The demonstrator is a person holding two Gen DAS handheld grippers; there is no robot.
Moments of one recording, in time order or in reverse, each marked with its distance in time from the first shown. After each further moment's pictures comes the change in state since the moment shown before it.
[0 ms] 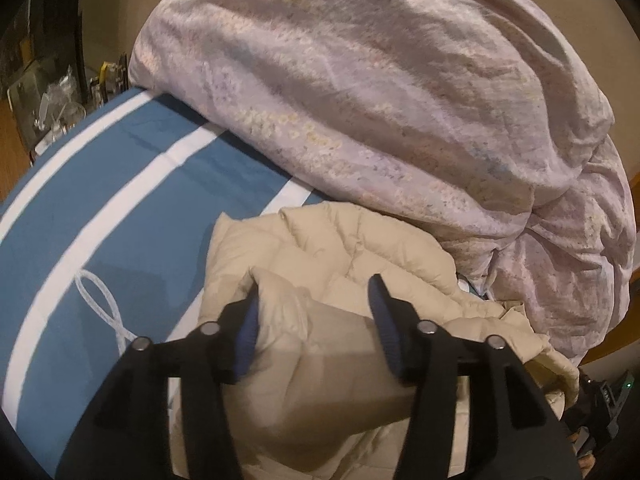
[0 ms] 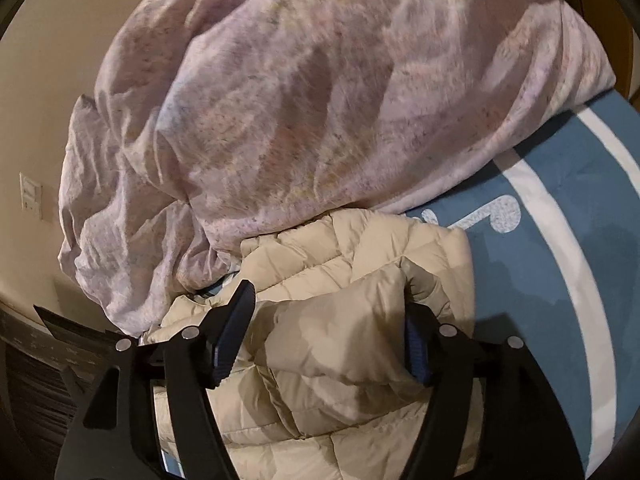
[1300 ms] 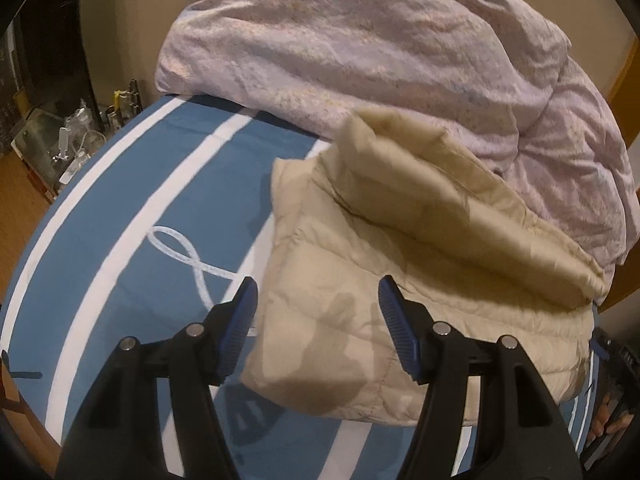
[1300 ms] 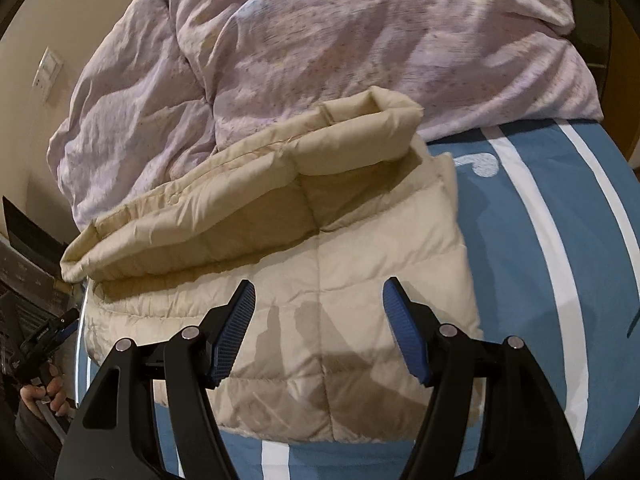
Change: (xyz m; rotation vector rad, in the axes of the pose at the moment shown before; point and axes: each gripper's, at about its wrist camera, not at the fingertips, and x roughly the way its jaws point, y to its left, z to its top) left arm -0.054 0.021 -0.071 0.182 0.017 0.070; right arm -0.022 0.025 -0.087 -0.269 0.044 -0.118
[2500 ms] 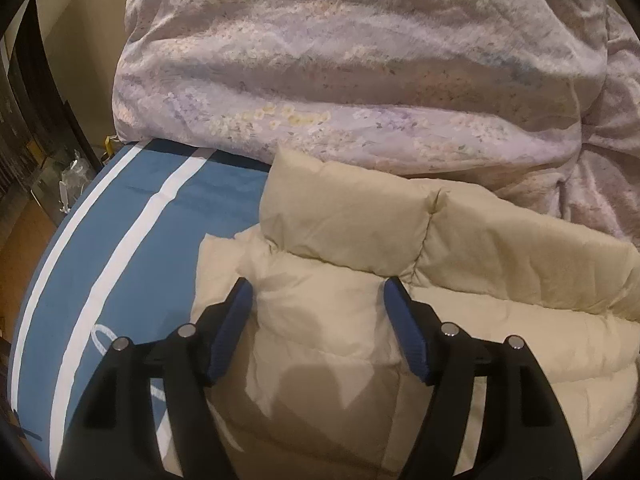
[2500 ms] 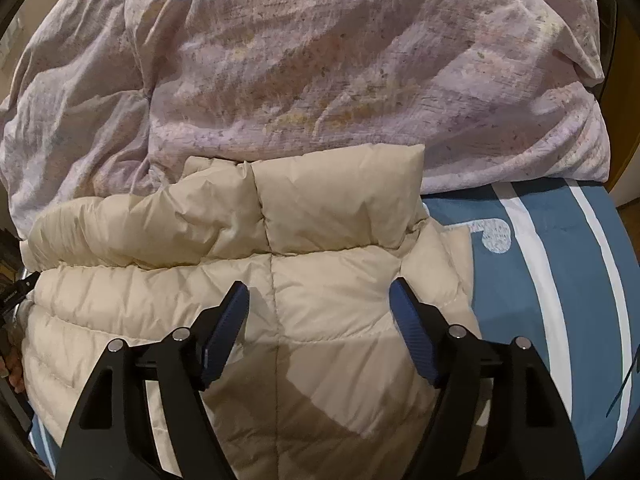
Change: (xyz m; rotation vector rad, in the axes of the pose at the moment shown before) left arm 0.111 -0.055 0.055 0.100 -0.044 0.188; right arm 0.084 -0.001 0.044 -0.102 -0.033 -0.214
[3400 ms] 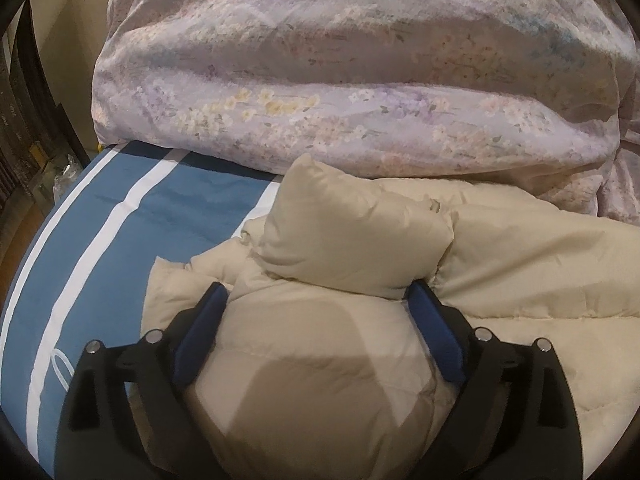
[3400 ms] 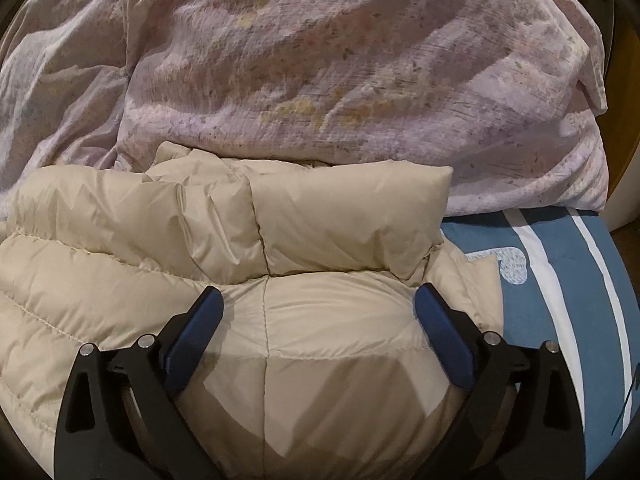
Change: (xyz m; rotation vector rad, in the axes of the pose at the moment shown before) left arm 0.058 -0.010 0.008 -0.010 -0.028 0.029; right arm 0.051 0.022 -0.005 -0.076 -0.096 -0.115
